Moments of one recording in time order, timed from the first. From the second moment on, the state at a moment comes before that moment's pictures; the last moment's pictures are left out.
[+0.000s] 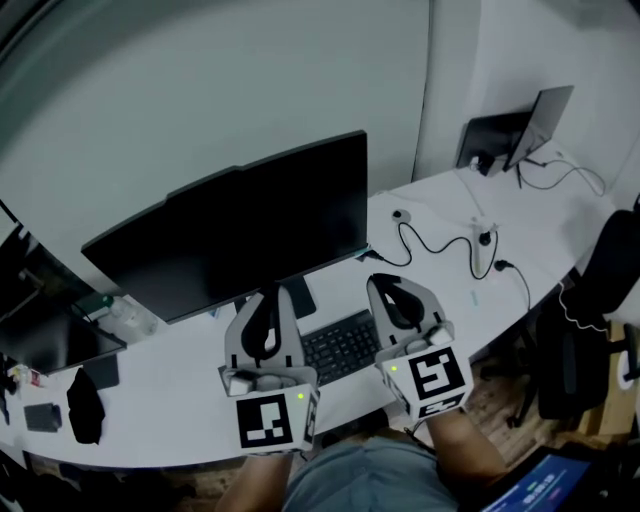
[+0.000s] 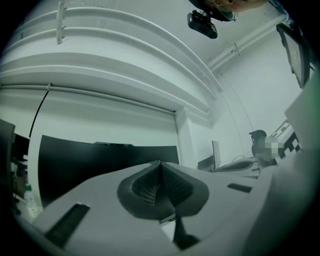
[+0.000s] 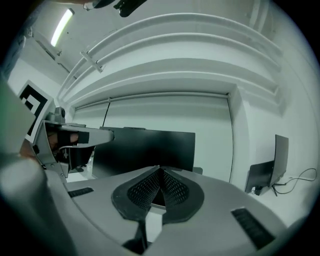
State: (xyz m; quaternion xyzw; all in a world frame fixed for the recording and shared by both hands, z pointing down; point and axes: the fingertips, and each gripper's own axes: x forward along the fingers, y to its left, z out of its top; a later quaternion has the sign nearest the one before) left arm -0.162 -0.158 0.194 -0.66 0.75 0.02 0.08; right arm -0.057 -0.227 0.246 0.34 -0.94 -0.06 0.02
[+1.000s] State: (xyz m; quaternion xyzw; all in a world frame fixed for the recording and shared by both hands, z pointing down) left arm -0.160 -0.153 0.192 -0.66 0.74 0.04 0.07; right arm -0.055 -0.219 0.228 0.35 -0.93 -0.09 0.01
